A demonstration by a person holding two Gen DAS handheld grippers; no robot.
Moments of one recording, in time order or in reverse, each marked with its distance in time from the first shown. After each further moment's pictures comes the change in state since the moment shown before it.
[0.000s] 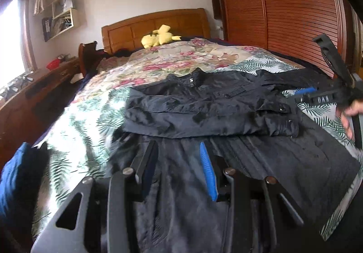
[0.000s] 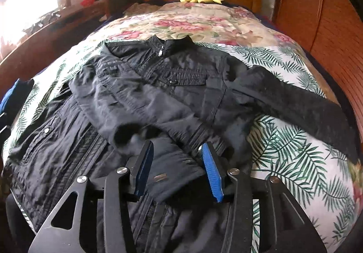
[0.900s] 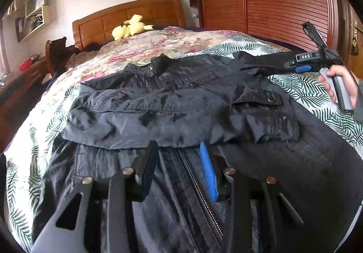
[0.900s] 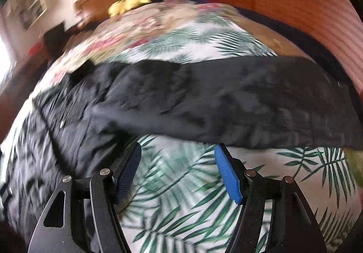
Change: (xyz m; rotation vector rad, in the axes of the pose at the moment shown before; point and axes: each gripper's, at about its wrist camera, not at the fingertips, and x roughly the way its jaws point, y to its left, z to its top) left arm 0.099 -0.069 0.002 0.061 0.058 -0.129; right arm 0.050 -0.246 0.001 0.434 -0.034 -0.126
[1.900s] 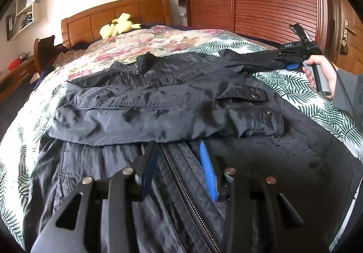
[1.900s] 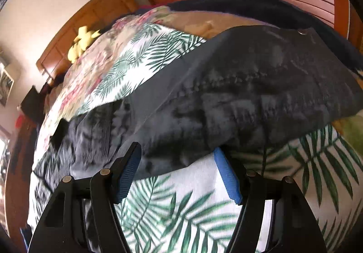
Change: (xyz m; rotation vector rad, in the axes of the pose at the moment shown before) left arm -0.004 -0.006 -0.004 0.008 0.000 -0.087; right arm 0.004 -0.068 0.022 0.367 -0.048 -0.050
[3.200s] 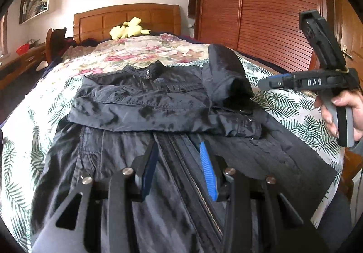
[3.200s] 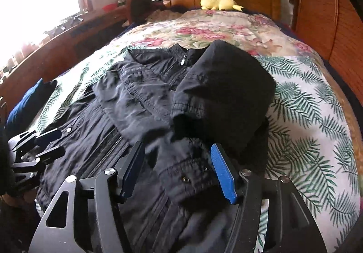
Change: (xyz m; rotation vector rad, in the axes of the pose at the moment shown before) left arm -0.076 0.010 -0.018 -0.115 -0.061 -0.027; right arm -0.132 0.208 -0.197 -0.831 0.071 0.293
